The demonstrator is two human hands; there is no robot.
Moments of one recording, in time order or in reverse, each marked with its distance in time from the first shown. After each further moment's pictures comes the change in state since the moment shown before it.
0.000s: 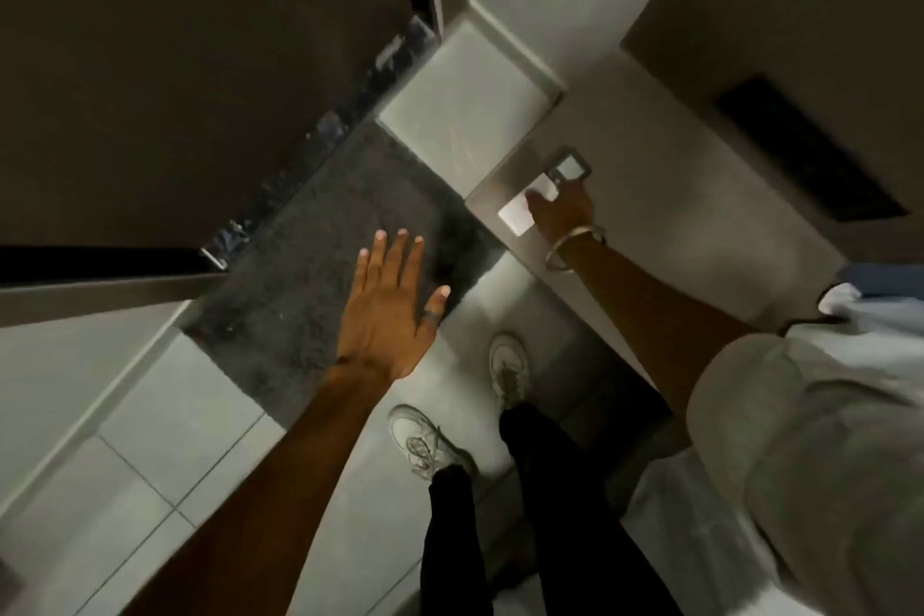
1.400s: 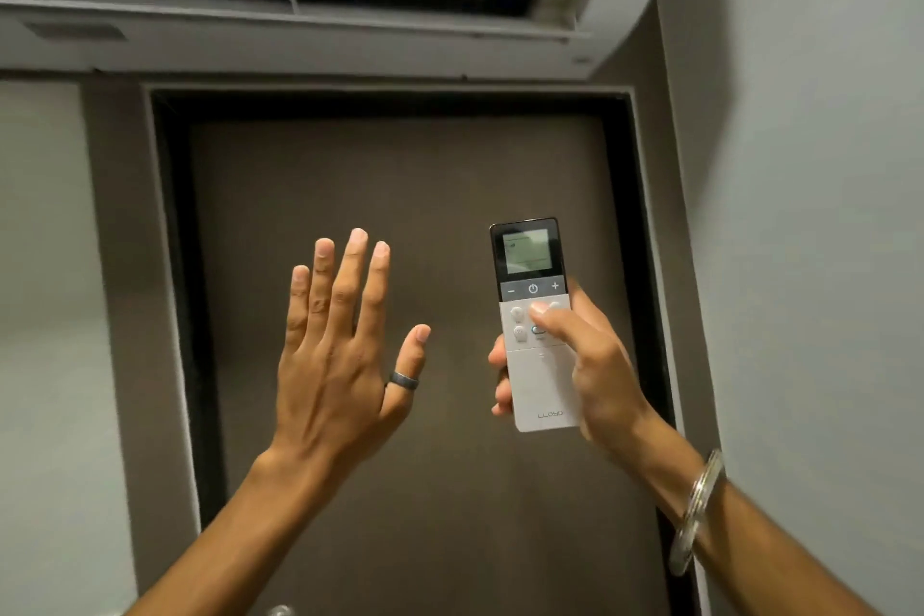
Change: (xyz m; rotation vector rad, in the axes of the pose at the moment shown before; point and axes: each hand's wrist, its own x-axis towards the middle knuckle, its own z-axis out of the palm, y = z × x) left_hand -0.442 0.015 -0.698 0.611 1.911 -0.109; right_hand -0.686 -0.529 -0.303 0.694 -0.830 -1.683
